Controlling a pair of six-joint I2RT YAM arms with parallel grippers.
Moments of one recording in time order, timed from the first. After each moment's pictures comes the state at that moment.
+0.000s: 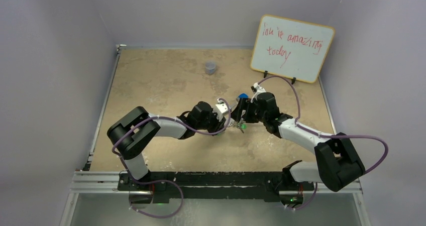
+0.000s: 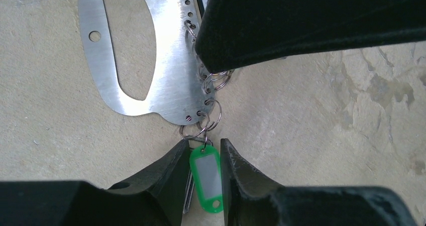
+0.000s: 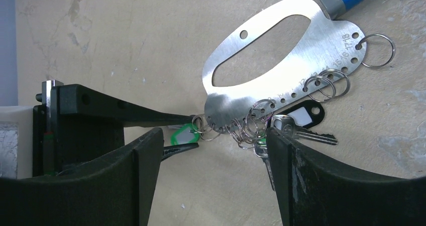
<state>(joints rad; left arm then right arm) -0.82 1.74 0.72 0.43 0.27 -0.01 0.47 1.30 0.58 0.09 -0.23 0.59</state>
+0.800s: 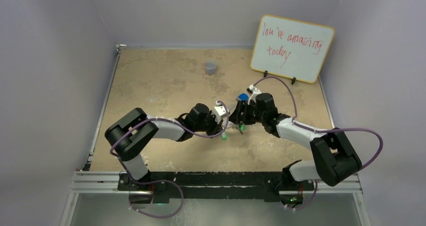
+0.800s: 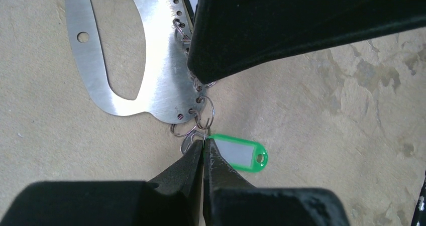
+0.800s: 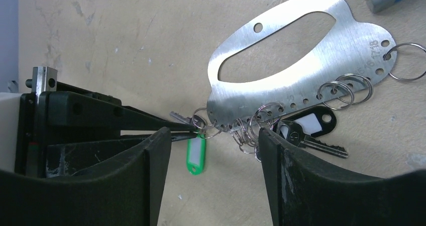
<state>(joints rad) -0.82 1.73 0.68 0.46 0.31 0.01 0.47 1.35 0.57 0.13 -0.32 0.53</state>
